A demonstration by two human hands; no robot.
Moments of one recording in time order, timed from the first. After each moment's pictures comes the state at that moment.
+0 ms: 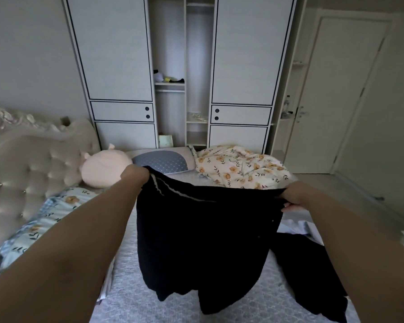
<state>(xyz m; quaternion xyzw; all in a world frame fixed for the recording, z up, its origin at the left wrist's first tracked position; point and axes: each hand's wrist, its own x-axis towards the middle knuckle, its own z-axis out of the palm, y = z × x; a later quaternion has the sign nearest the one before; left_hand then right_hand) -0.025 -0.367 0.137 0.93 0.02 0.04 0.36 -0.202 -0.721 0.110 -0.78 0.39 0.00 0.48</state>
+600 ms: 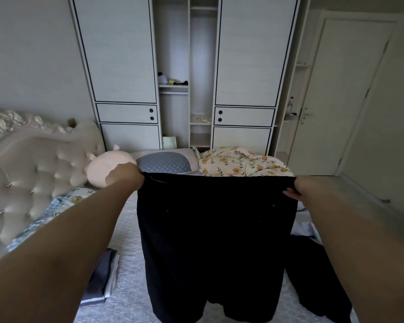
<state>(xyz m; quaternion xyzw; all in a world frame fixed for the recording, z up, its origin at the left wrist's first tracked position) -0.017 -0.329 0.134 0.99 -0.04 0.06 0.13 -0.187 -0.738 0.114 -0.60 0.44 -0.18 0.64</state>
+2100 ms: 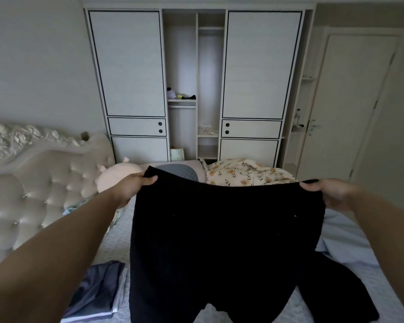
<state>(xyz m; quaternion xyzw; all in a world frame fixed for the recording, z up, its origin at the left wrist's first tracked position) -0.007 -0.291 0.134 0.76 -0.19 -0.15 0.61 -0.233 -0.739 0.164 -0.75 0.26 -0.01 0.61</state>
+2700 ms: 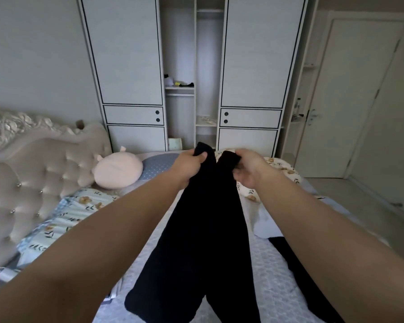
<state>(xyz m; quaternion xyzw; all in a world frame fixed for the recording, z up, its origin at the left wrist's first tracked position) -0.068 -0.432 0.163 0.70 -0.16 -0.13 0.68 -0.151 -0.563 0.186 -0.55 0.21 -0.09 0.80</state>
